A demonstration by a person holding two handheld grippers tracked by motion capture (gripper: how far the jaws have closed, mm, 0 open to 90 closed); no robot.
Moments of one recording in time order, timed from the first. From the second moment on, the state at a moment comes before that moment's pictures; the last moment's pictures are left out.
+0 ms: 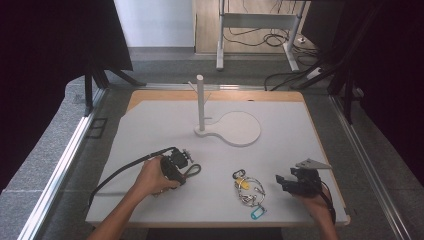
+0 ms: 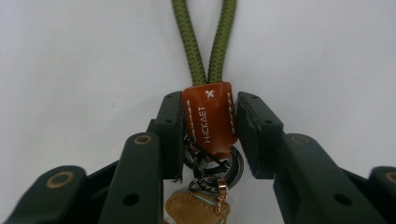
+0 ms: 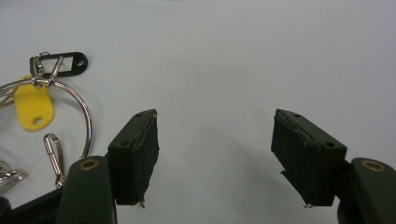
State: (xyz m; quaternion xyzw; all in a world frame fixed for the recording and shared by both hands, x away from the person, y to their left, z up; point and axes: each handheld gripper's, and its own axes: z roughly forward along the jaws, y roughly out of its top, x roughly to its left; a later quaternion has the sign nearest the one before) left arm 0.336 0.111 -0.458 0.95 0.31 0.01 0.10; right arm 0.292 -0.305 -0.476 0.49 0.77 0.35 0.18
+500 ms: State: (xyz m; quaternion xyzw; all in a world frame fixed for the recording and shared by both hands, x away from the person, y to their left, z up) left arm 0.334 0.121 -0.443 0.94 0.30 0.01 0.16; right arm 0.292 -0.308 -0.479 0.50 0.77 0.35 0.18
